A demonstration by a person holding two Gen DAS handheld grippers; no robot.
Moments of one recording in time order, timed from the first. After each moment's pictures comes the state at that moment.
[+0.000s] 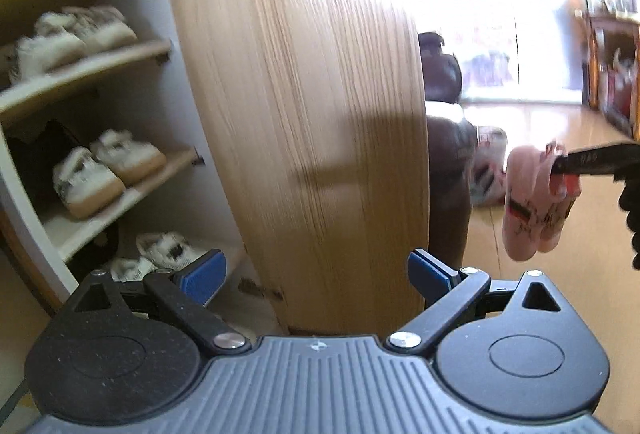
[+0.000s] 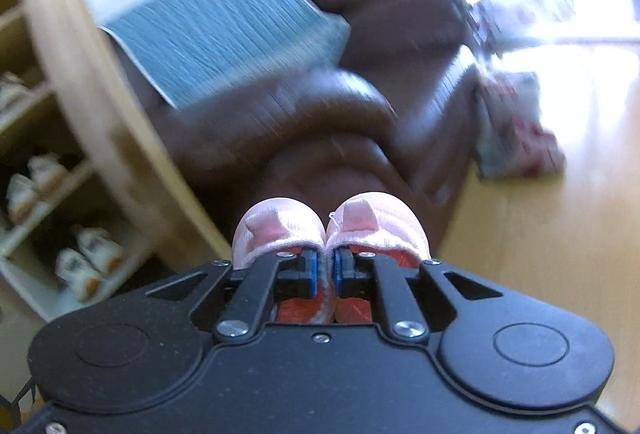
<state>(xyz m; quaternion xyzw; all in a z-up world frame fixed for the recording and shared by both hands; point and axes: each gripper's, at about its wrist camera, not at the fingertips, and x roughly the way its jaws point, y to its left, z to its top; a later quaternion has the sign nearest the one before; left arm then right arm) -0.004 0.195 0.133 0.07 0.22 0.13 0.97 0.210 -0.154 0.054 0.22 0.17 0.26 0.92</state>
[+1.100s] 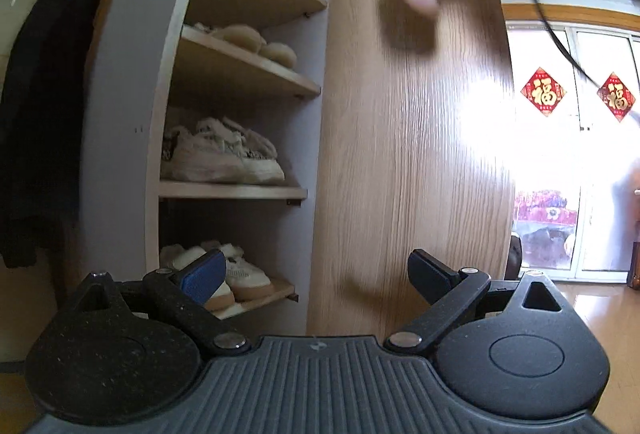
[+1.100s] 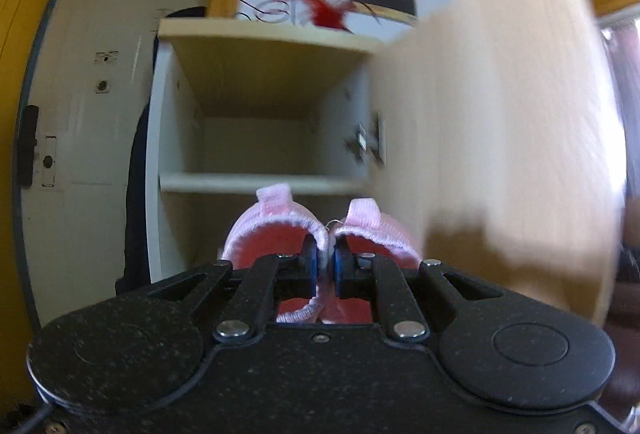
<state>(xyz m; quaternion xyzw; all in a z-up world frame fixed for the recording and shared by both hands) -0.077 0.247 0.197 -0.04 0.00 0.22 0.98 0.110 -0.022 0.563 0.06 -0.12 0.50 0.86</state>
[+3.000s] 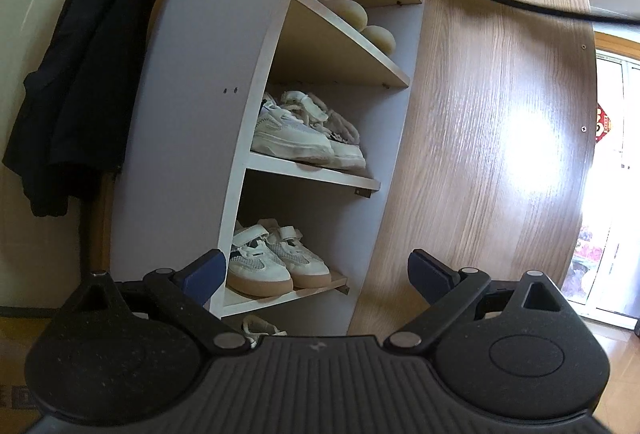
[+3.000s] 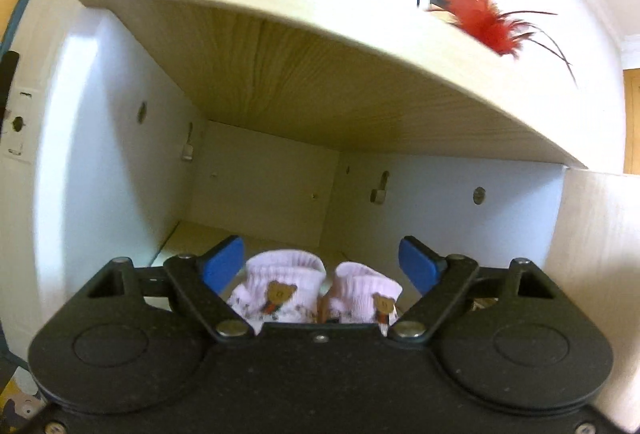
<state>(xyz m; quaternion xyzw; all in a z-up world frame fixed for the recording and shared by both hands) -0.094 0.314 0.194 -0.12 0.01 0.26 0.96 0.121 0.163 0.697 -0.03 -0.13 0.49 0.86</state>
